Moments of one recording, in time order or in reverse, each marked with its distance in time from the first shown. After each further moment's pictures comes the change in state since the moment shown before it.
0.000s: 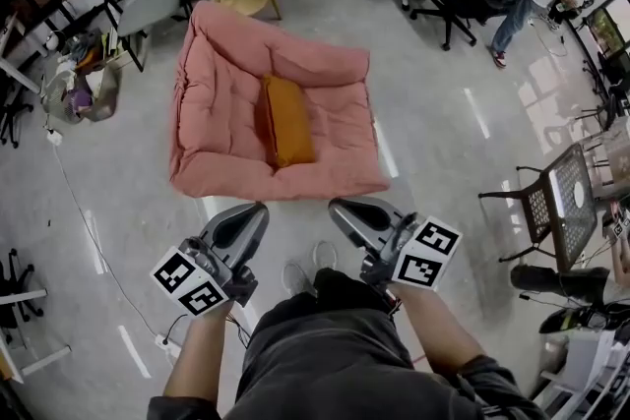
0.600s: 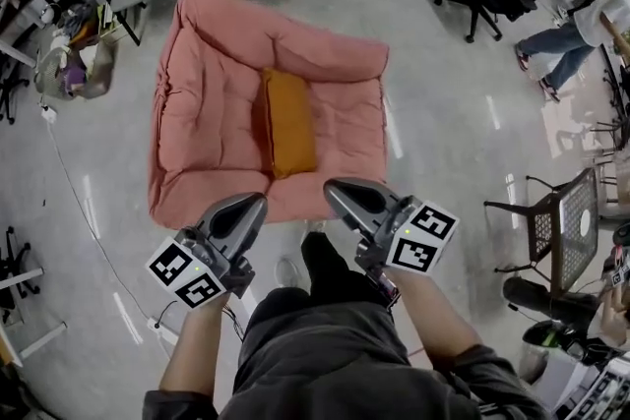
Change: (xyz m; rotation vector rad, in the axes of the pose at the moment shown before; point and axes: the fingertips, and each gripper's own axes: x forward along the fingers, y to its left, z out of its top) left arm 0.102 0.116 0.001 -0.054 0.042 0.094; right arm 0.078 -0.152 0.030 0.064 0.078 0.028
